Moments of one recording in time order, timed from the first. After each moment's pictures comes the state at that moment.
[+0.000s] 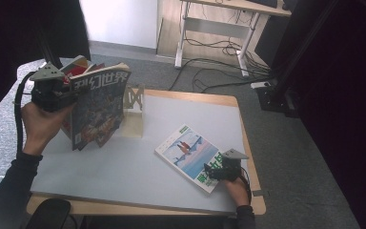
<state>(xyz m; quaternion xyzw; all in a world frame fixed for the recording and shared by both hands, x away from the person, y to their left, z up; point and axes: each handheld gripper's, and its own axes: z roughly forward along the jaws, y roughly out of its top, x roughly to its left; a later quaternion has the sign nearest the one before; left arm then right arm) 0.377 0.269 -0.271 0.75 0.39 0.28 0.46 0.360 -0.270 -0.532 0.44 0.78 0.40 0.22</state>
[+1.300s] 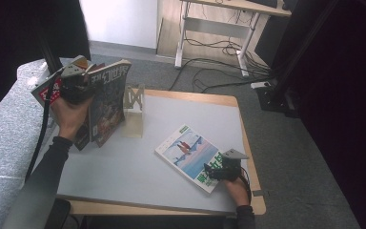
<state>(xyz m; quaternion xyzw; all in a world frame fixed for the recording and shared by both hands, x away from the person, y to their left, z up) 0.447 0.255 -0.328 0.71 0.44 0.29 0.47 0.360 -0.270 -0.532 0.44 0.78 0.40 0.22</state>
